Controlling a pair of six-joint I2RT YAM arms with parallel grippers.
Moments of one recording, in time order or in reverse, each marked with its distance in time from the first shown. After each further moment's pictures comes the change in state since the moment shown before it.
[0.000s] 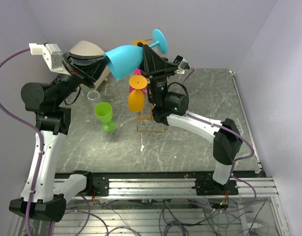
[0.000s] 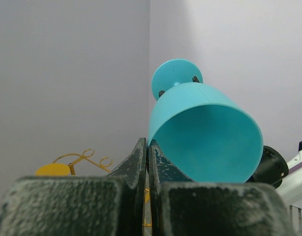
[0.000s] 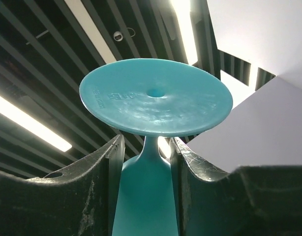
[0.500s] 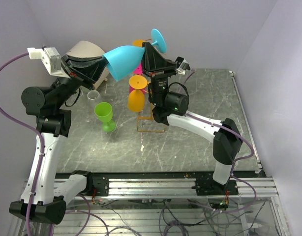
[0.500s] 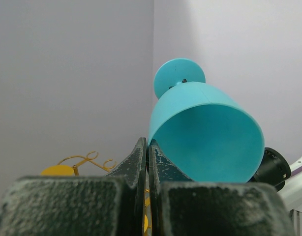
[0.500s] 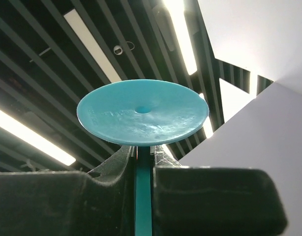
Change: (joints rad) left arm 0.000 -0.023 -0.044 0.044 -0.024 0.000; right arm -0.006 0.002 -0.011 0.008 0.061 0.050
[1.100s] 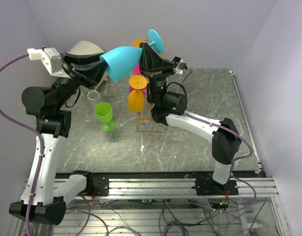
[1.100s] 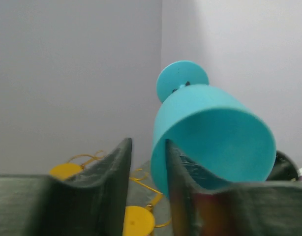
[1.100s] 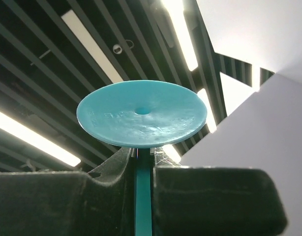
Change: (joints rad) left arm 0.000 -0.010 -0.002 -0.020 -0.034 0.026; right arm 0.003 0.019 0.022 -0.014 0.005 0.045
